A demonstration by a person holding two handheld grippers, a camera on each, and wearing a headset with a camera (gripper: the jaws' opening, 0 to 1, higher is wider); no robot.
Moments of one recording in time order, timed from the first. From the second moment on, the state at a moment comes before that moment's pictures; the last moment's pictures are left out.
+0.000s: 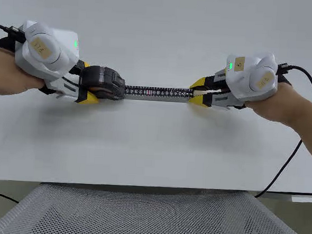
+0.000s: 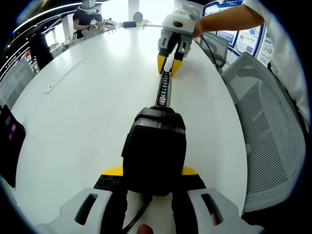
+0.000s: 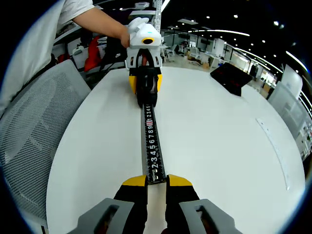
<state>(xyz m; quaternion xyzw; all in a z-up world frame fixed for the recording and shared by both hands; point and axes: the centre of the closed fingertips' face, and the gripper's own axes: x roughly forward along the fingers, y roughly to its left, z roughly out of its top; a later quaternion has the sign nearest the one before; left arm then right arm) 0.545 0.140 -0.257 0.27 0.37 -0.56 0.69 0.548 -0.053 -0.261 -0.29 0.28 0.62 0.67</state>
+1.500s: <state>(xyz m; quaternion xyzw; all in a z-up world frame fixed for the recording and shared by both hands) 0.544 0.139 -0.257 0.28 0.38 -0.55 0.68 0.545 -0.097 -0.261 -0.29 0.31 0.61 0.67</state>
